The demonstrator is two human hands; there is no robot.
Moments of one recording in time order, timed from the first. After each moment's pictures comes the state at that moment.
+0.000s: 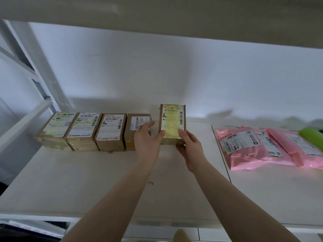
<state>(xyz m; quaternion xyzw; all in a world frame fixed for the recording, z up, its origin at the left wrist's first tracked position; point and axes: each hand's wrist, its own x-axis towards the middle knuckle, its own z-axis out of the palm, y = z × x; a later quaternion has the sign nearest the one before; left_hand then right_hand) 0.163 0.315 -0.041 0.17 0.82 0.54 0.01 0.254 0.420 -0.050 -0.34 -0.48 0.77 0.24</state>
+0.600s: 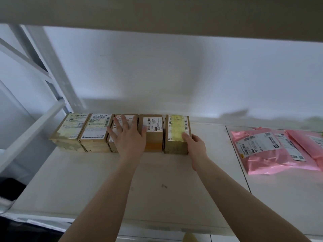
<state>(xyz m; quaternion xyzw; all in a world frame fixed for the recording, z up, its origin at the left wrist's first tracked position) 0.083 0.263 -0.053 0.18 0.97 0.11 -0.08 0.211 0.413 -0.070 -0.47 -0.58 0.64 0.18</state>
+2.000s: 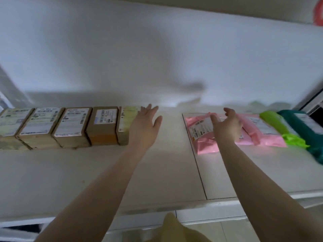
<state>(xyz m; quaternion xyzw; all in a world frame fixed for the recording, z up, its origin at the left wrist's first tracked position) 0.210 0.376 -0.017 0.42 0.84 0.35 0.00 0.372 0.568 -0.017 -0.58 -0.71 0.21 0.34</state>
